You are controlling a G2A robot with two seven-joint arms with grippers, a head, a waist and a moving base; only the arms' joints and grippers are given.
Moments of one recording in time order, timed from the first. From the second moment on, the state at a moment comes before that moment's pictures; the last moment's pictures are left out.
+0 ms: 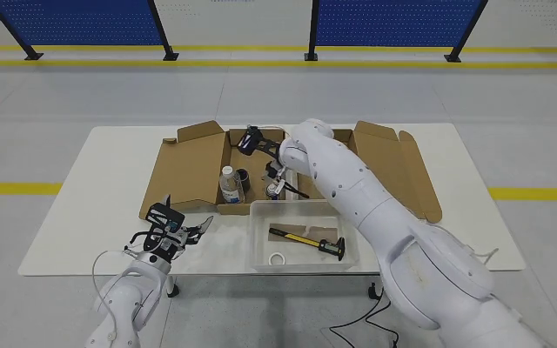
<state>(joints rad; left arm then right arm) 1.69 -1.27 -1.66 -1.84 1.62 -0.32 0.02 -0.24 -1.71 0.56 -0.58 -1.02 -0.43 0.90</state>
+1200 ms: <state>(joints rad) 1.69 -1.27 -1.66 -1.84 1.62 -0.32 0.02 -0.77 -1.41 0.75 -1.28 -1.09 -0.36 1.46</state>
